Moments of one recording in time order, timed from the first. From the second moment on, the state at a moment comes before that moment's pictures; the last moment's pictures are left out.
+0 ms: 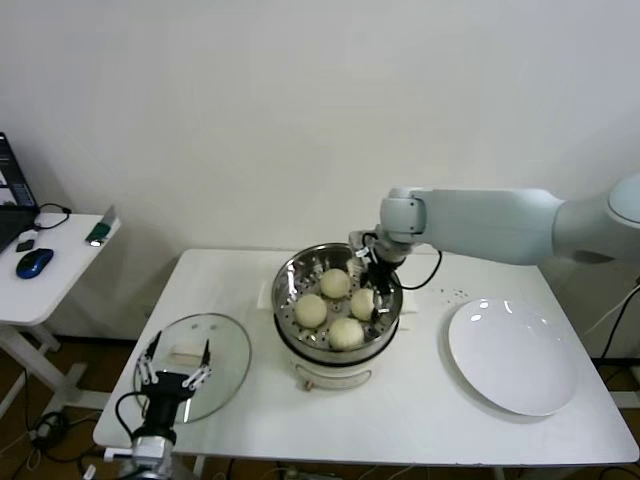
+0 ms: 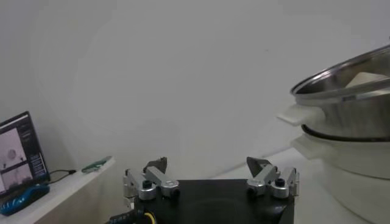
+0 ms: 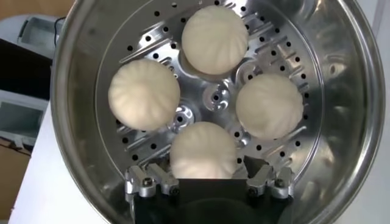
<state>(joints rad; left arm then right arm) 1.63 -1.38 -0.61 -1.98 0.19 -0.09 -0.10 0.71 1.16 -1.70 1.24 0.73 -0.35 -0.91</state>
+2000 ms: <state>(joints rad) 1.65 -1.39 -0.65 -2.06 0.31 -0.07 -0.13 -0.43 0.34 -0.37 1.64 0.78 0.21 -0.29</state>
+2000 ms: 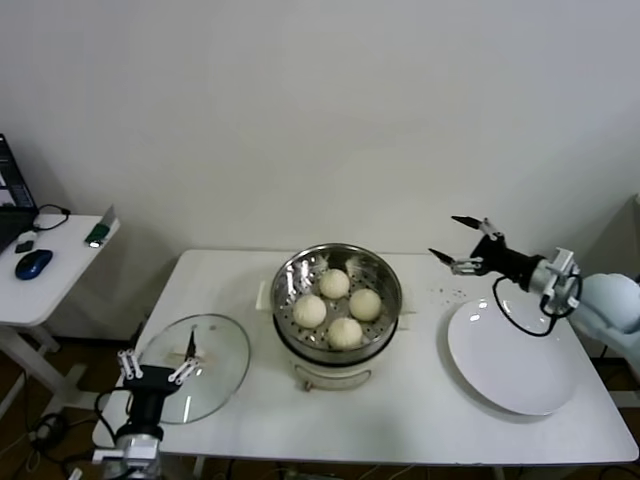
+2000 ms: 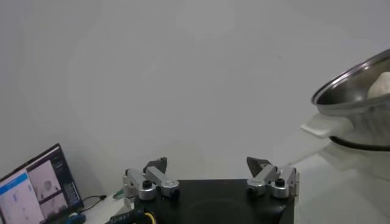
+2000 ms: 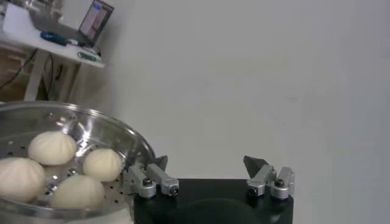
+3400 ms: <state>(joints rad) 1.56 -1.28 -0.54 -1.94 1.32 0.14 -0.08 -1.54 1.05 0.82 1.82 0.49 0.14 -0.24</state>
